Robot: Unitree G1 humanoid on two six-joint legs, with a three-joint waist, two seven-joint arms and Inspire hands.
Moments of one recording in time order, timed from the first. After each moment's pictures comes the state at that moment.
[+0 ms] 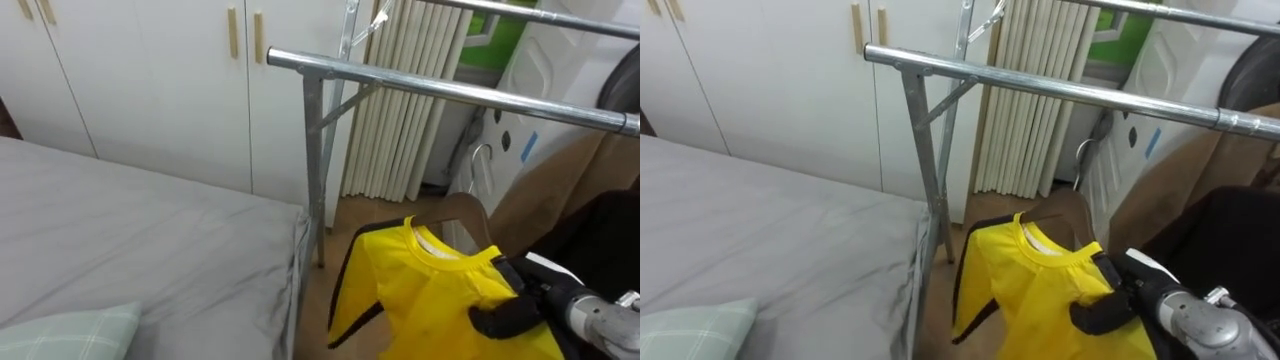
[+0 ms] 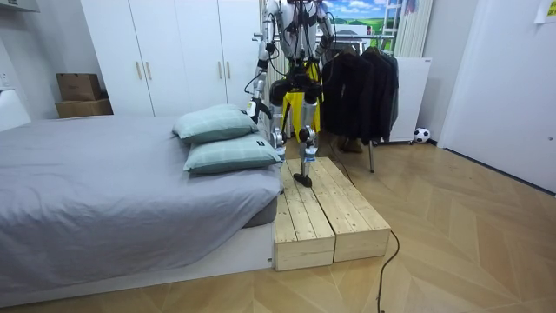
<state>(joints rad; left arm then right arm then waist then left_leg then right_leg) 0.23 0.27 0.25 1.19 0.06 0.26 0.09 -0.24 -0.52 0.03 0.53 -0.25 0.18 0.43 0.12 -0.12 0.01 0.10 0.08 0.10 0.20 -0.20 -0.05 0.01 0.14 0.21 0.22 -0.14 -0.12</state>
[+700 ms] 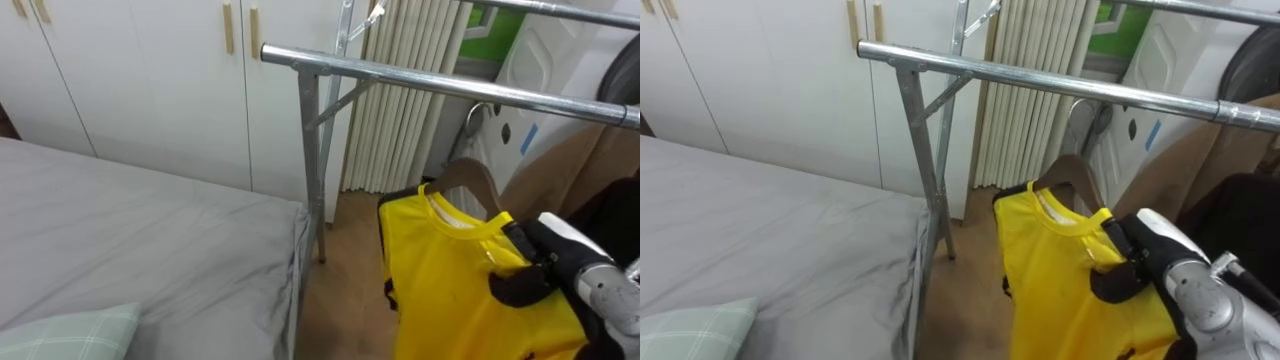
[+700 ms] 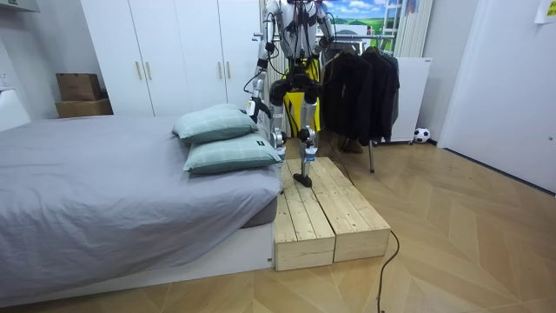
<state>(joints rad) 0.24 0.27 0.25 1.18 0.07 0.26 0.08 -0.24 -0.52 0.00 0.35 -0.50 0.16 0.24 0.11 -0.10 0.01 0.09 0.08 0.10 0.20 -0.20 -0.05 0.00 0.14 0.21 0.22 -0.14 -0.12</state>
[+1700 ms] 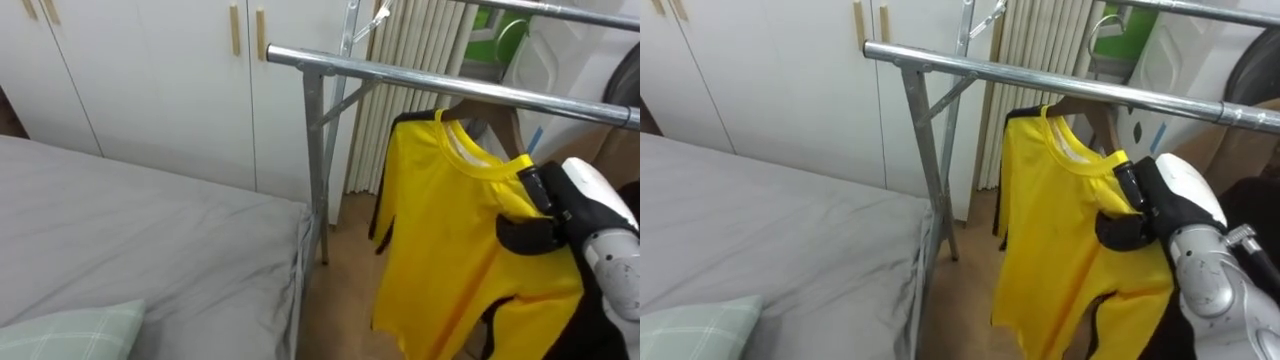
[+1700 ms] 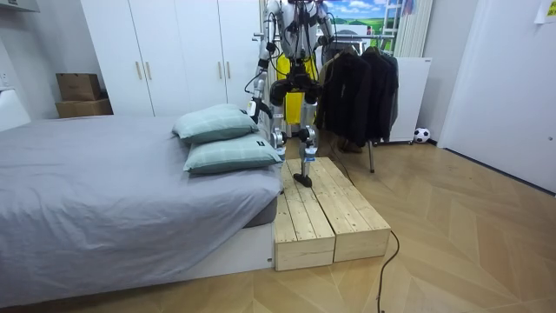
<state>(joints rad) 0.25 0.27 0.23 1.18 0.07 0.23 0.08 -0.24 -0.52 0.00 0.25 -0.34 0.16 0.06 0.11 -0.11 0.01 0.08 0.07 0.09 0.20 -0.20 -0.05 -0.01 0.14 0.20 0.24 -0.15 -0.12</state>
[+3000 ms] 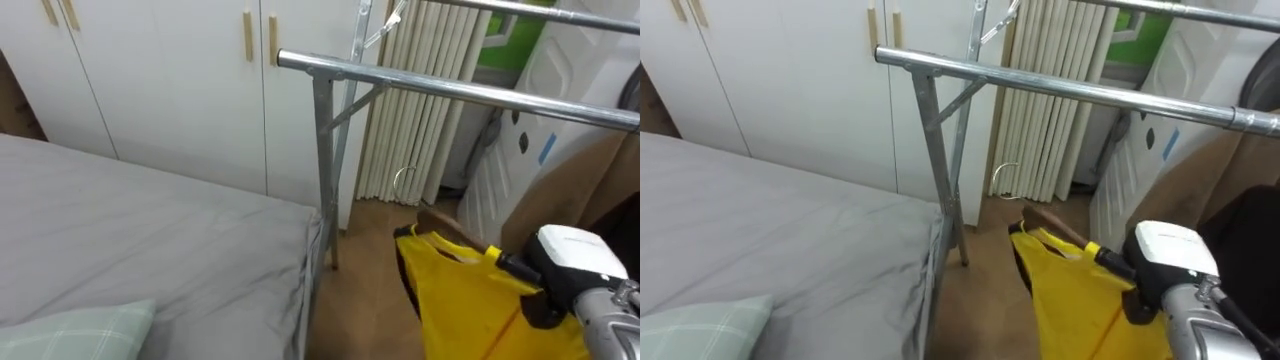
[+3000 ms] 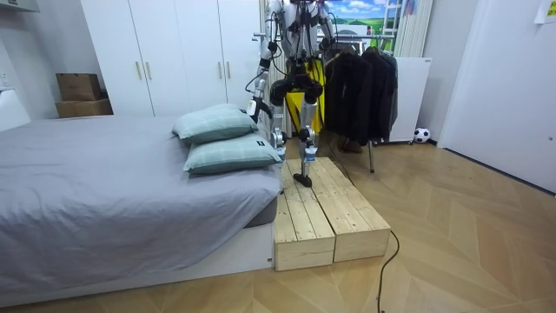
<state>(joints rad) 0.26 0.26 0.20 1.16 0.09 0.23 0.11 -0.11 -0.48 0.06 0.32 -1.02 0.12 0.00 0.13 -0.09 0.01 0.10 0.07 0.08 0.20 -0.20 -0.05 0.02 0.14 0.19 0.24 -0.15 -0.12</state>
